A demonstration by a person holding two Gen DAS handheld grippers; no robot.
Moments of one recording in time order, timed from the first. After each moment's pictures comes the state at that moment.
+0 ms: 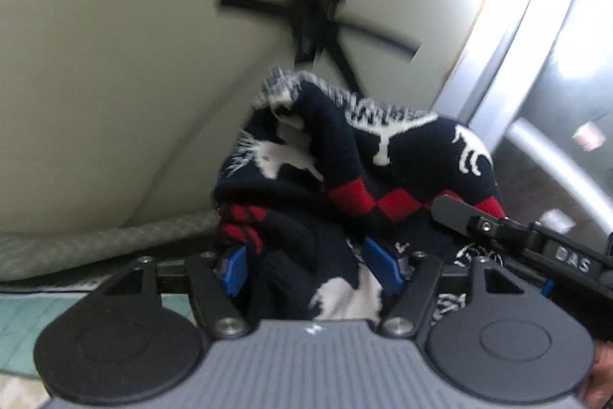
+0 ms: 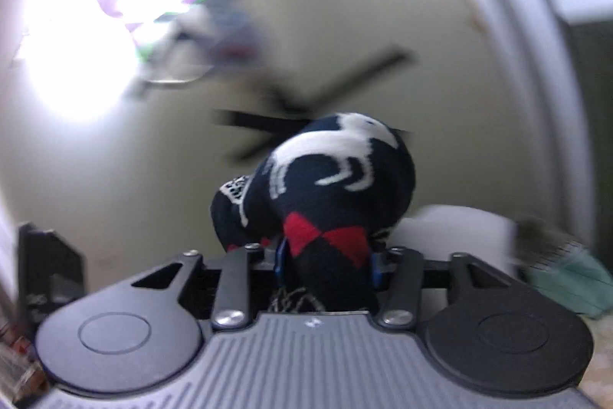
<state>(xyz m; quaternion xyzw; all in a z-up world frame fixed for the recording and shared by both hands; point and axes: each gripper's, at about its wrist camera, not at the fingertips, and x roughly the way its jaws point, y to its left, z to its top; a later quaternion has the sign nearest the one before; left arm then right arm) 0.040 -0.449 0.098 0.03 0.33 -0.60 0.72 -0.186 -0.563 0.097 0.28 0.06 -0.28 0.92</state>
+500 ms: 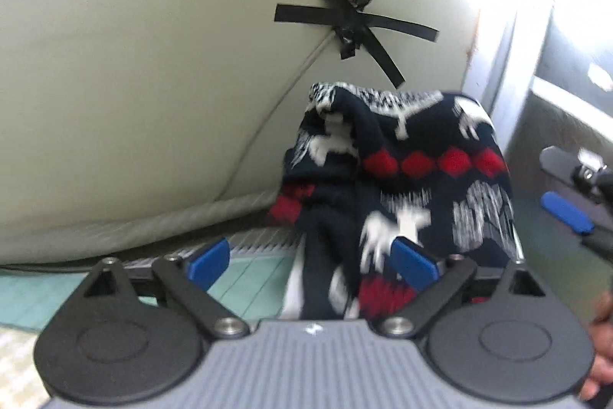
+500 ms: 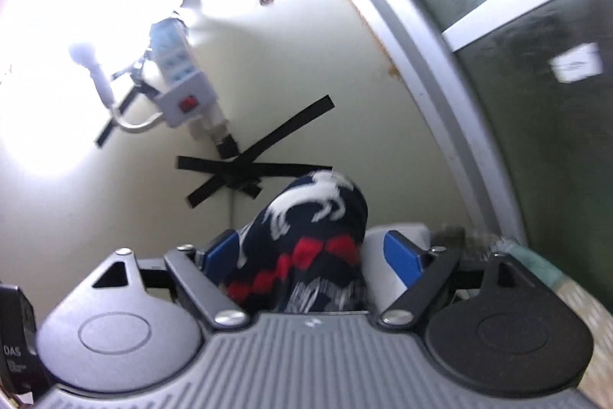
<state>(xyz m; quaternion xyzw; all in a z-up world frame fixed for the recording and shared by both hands) 0.009 -0.363 0.088 0.08 0.25 -0.55 0.79 -0.245 -0.497 0.070 0.26 -0.05 -0.37 0.89</state>
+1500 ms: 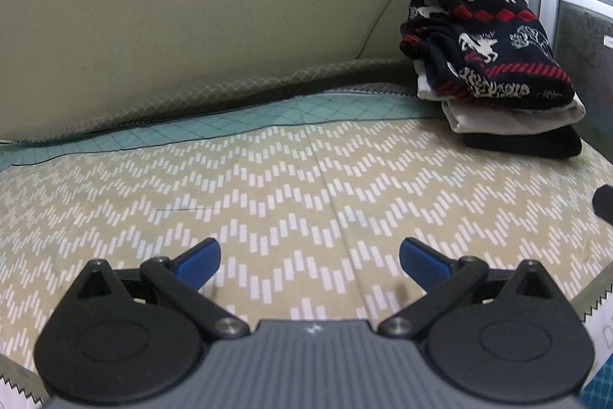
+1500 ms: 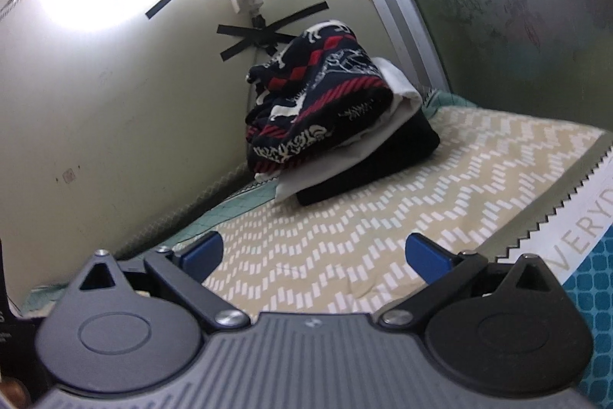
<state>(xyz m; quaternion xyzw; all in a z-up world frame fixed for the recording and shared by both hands) -0.017 -0.170 0.002 0.13 0.27 -0.44 0.85 -0.229 -0.247 -0.013 0.25 0.04 -0.45 0.86</state>
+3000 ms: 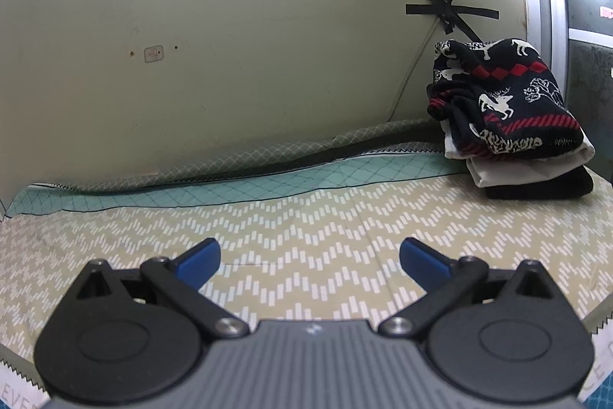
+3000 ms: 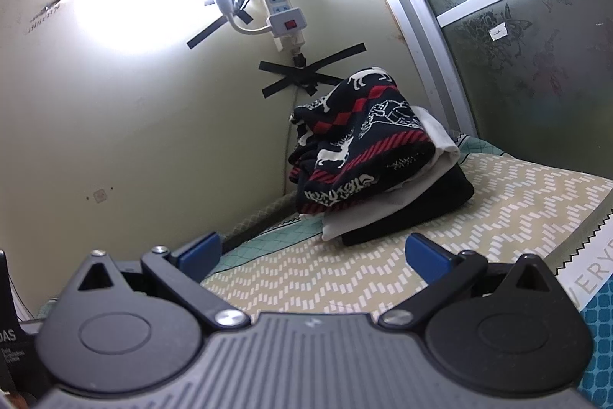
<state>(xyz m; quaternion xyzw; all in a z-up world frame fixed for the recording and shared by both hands) -0.030 -0.140 0.036 0.12 0.19 -0.40 0.89 -0.220 -0.223 0.028 0.22 0.01 -0.43 0.87</state>
